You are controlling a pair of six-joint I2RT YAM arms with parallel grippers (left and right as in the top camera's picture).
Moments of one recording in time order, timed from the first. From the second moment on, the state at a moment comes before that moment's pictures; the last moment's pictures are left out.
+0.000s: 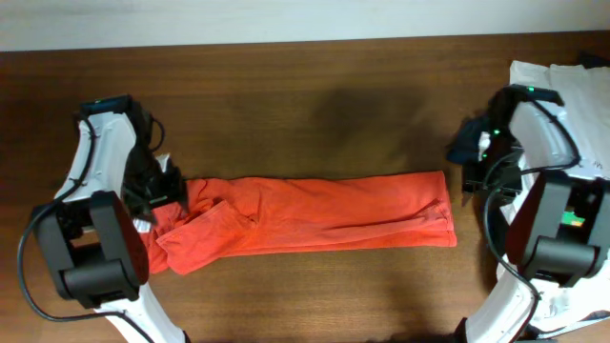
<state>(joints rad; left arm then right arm) 0.15 2.01 1.58 -1.53 0.08 -0.09 -0.24 2.03 1.56 -1.45 0.01 0.08</state>
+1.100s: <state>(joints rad) -0.25 2.00 1.58 -1.26 0.08 0.00 -0.25 2.03 1.56 -1.43 -0.04 0.06</state>
